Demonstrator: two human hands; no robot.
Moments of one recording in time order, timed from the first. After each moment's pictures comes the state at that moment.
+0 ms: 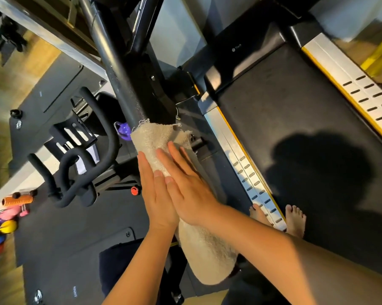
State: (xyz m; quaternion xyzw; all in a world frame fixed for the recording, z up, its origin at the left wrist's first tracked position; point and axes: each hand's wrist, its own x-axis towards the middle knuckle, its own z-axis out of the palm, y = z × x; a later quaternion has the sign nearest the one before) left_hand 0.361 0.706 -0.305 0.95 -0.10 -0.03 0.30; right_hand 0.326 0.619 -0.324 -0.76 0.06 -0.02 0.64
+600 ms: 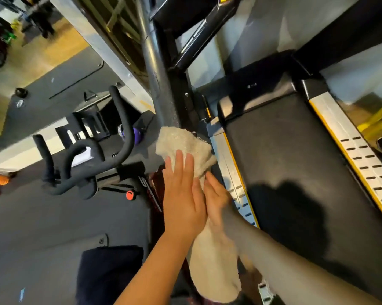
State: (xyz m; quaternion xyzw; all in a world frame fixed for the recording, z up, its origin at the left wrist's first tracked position) left_hand 0.355 0.696 -0.298 0.94 -0.22 -0.01 0.25; right_hand 0.328 0.611 -0.331 -0.54 0.26 0.05 0.80
